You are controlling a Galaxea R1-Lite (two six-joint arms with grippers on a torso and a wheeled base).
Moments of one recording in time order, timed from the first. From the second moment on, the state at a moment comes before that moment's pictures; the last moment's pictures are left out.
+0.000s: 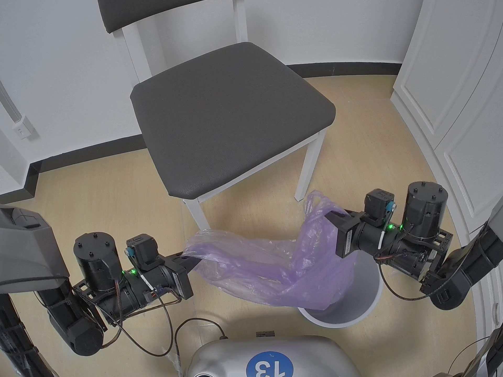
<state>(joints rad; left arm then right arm) -0.46 1.95 -0.24 -1.55 -0.25 -0.21 0.55 1.88 -0.55 -1.16 0.01 0.02</state>
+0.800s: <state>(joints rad) -0.49 1.97 -0.24 -1.55 -0.26 -0.21 0.54 1.93 -0.30 -1.55 0.01 -0.04</state>
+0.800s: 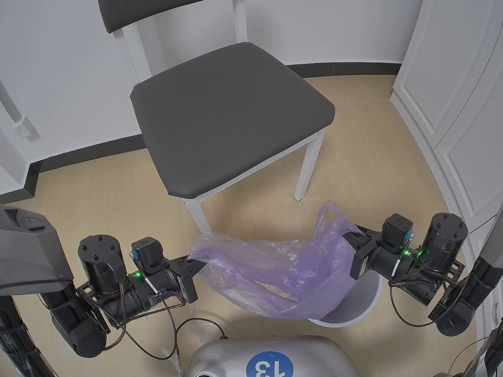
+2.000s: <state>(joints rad) -0.53 1.97 -0.24 -1.55 -0.25 -0.24 0.51 1.91 -0.44 -1.40 0.06 -0.07</state>
